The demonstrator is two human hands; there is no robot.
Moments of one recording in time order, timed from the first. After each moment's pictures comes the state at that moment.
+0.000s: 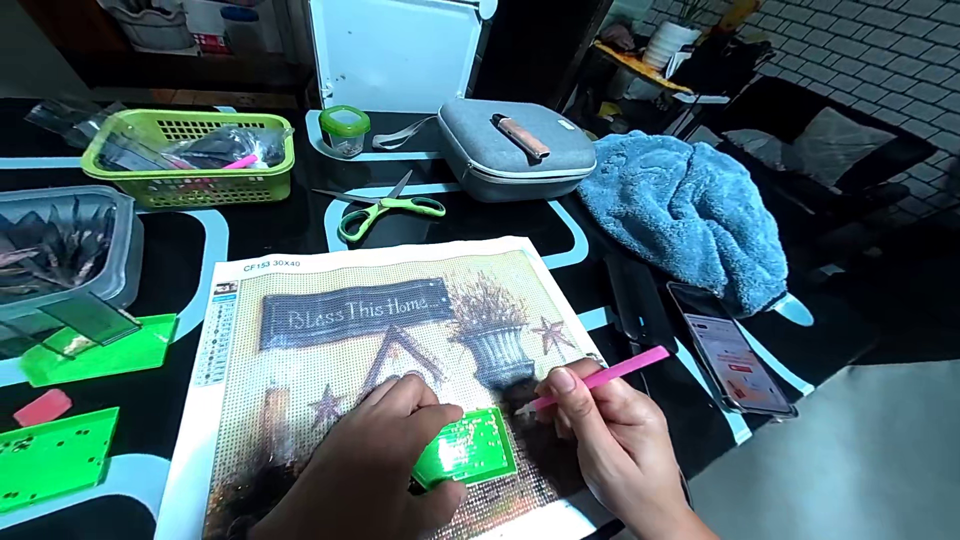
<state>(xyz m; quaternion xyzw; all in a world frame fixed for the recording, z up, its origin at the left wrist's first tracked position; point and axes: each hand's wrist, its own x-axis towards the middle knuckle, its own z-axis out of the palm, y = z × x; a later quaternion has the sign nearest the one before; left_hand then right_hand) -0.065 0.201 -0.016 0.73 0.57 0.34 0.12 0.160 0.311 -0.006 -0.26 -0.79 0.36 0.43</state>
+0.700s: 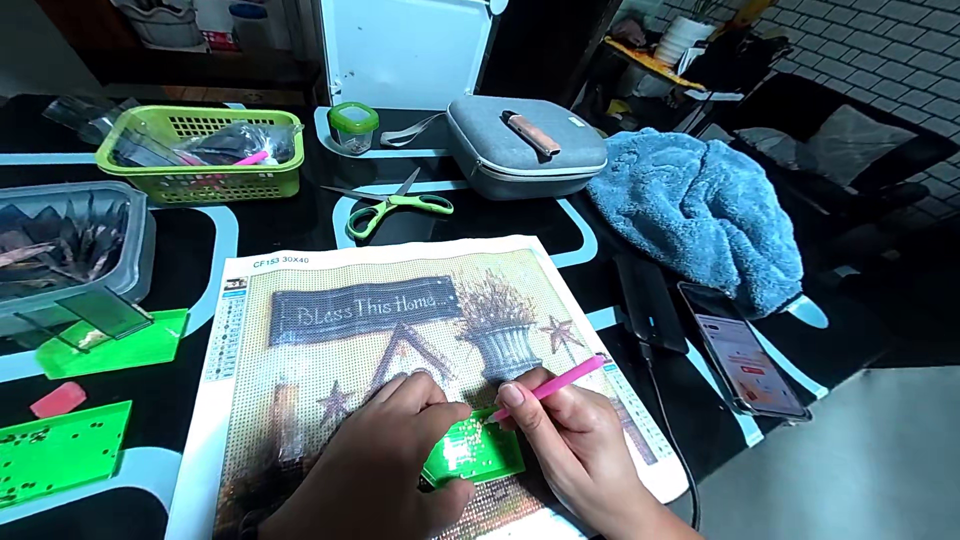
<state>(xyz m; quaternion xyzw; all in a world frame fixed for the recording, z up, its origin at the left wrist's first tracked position) -0.063 0.203 -0.018 0.74 0.57 0.34 0.10 0.137 0.306 -0.017 -0.22 -0.82 0.35 0.39</state>
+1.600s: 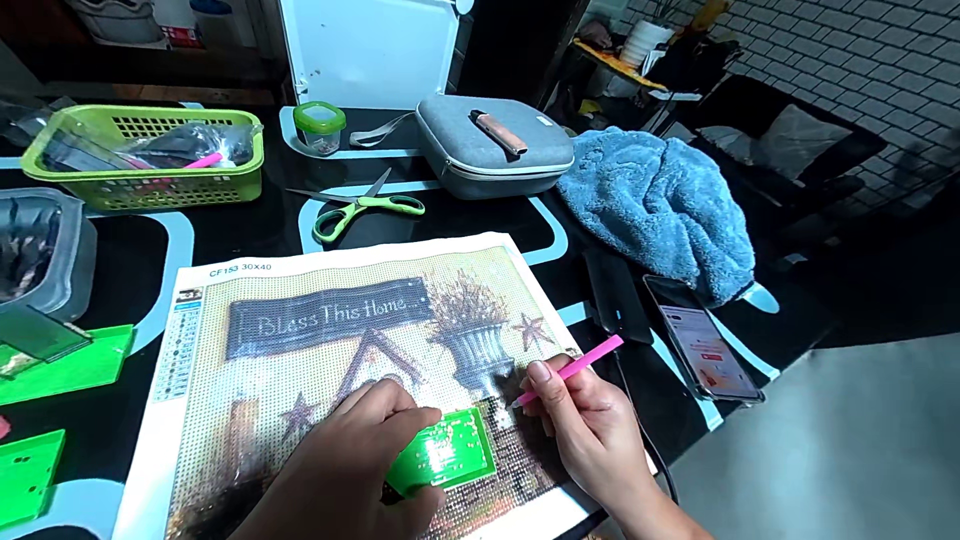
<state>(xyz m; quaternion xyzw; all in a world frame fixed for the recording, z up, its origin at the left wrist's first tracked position) -0.066 0.200 -0.008 0.73 0.58 0.32 0.17 0.172 0.318 -0.018 -0.32 -0.77 0.35 0.42</state>
